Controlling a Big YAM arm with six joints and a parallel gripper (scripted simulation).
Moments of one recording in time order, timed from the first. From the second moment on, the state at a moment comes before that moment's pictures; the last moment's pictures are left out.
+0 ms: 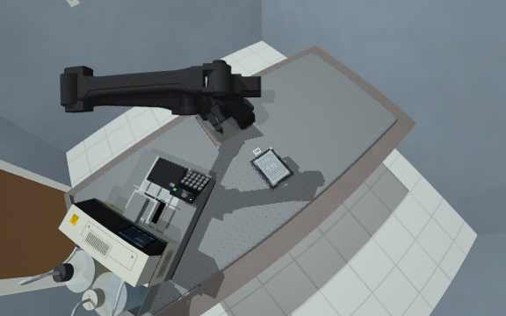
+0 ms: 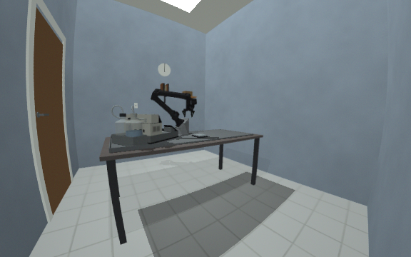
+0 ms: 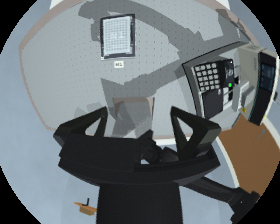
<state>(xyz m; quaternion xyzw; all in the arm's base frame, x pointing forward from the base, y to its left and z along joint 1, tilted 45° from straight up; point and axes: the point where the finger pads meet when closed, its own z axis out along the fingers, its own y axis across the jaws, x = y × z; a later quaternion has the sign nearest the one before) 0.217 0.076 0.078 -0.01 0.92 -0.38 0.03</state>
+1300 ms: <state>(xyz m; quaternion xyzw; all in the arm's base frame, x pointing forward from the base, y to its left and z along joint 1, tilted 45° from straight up) 0.313 0.058 -0.004 0.00 0.92 -0.38 0.03</state>
